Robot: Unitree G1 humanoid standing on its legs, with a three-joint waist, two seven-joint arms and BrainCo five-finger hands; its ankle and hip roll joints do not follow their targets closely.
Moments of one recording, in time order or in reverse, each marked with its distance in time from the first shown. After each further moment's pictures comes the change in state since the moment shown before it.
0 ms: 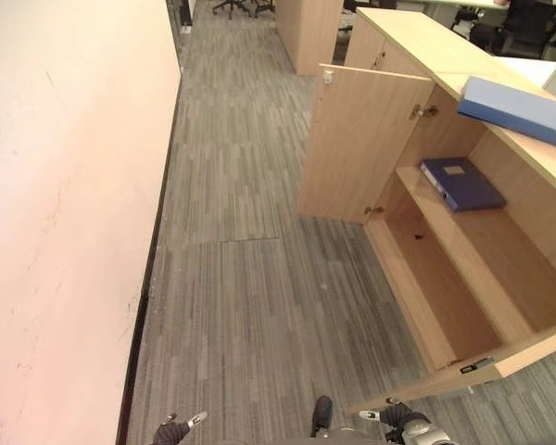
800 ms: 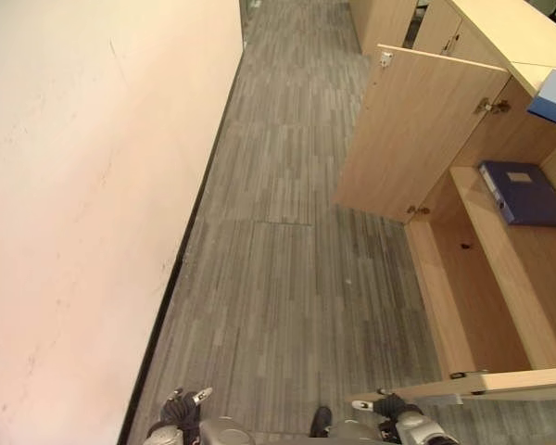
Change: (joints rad) left arm -0.056 -0.063 -0.040 -0.059 -0.057 -0.006 0.034; right arm 0.041 -0.063 -0.095 0.026 0.010 -0.001 -0.025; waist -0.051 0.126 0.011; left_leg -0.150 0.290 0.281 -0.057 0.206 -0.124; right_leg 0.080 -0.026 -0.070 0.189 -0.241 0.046
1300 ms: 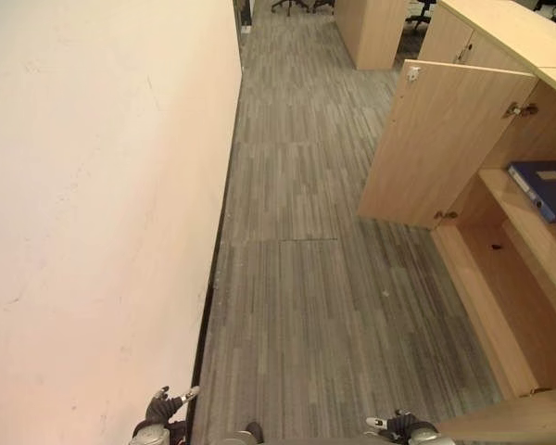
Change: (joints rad) left arm -0.006 0.117 0.014 0.012 0.012 -0.013 -0.013; right arm -0.034 0.067 0.015 0.017 -0.042 0.034 0.037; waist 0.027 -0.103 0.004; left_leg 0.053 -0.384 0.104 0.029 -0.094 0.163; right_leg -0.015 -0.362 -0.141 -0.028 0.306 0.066
